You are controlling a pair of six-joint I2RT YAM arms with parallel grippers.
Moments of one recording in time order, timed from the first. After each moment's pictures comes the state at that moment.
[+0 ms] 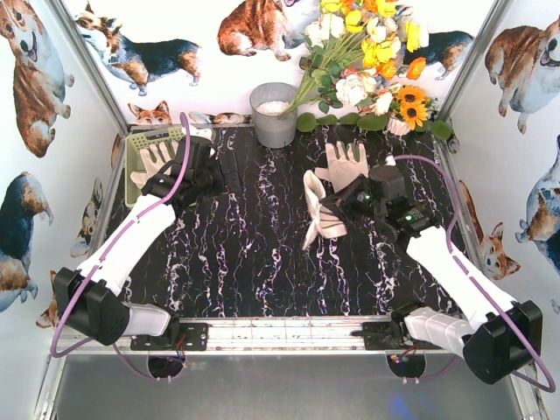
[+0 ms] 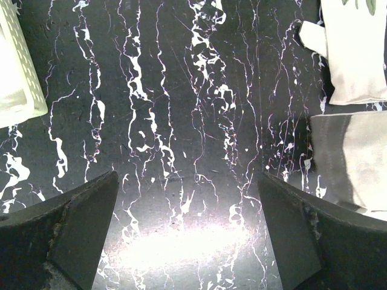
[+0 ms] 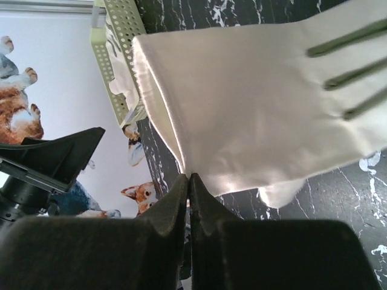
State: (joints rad) left arm -0.39 1.34 1.23 -0.57 -0.07 -0.47; right arm 0.40 1.07 0.89 -0.36 -0.20 1.18
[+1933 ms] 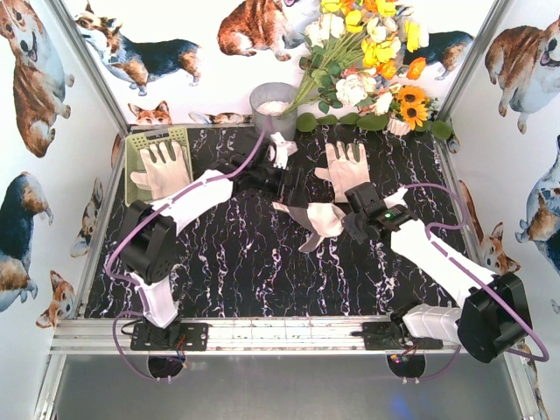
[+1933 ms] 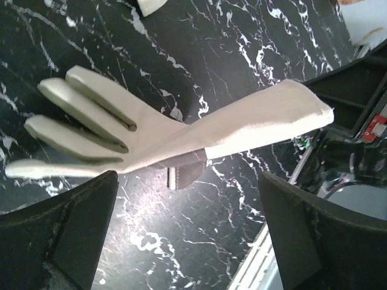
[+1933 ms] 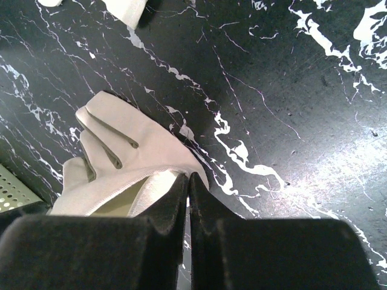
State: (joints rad) left arm -0.55 1.82 1.43 -0.38 0.58 -0.32; right arm 0.49 1.21 0.86 -0.68 0.31 1.43
